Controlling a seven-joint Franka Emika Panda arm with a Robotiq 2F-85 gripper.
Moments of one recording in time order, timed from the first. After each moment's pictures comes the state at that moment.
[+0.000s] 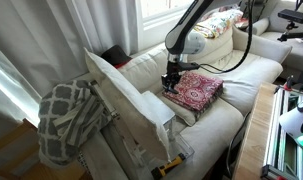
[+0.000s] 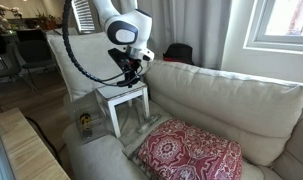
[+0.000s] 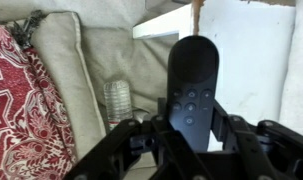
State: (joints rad) arm -0.24 0.64 0.26 -2.07 0.41 2.59 -0.15
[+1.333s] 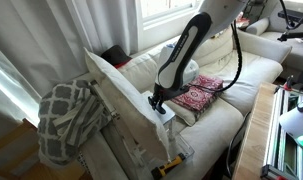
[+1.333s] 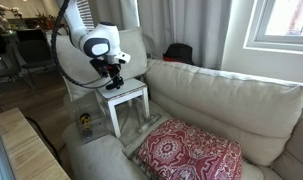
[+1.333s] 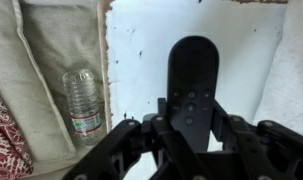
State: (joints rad) arm 0.10 0.74 0.20 -2.10 0.36 2.98 0.11
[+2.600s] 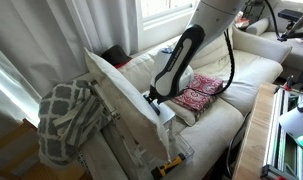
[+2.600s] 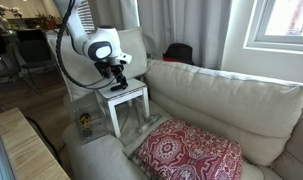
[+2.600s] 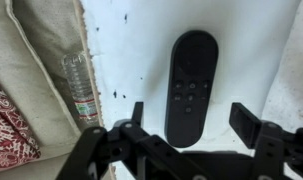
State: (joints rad) arm 0.21 0.81 0.10 -2.01 0.32 3.04 0.26
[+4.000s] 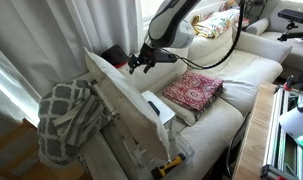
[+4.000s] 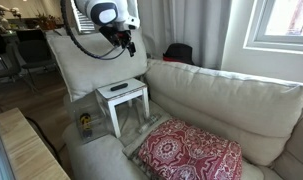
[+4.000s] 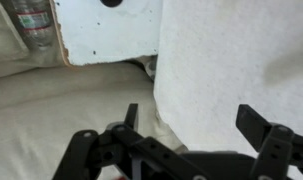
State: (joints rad) arm -0.14 0.54 0.41 -2.02 0.39 2.98 0.03
